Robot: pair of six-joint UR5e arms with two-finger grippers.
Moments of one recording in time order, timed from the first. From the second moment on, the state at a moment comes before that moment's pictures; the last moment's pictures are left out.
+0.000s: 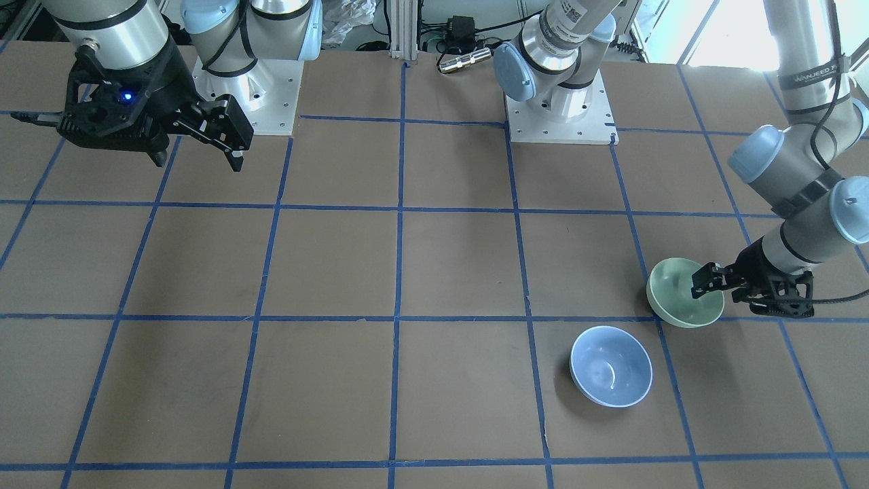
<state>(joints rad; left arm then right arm) -0.96 -1.95 -1.88 -0.93 1.57 0.71 1.57 -1.57 1.53 -1.51 -1.56 0.06</state>
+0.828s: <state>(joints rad) -0.96 -1.92 -1.80 -1.03 1.59 0.71 1.57 -1.57 1.53 -1.51 -1.56 0.06</state>
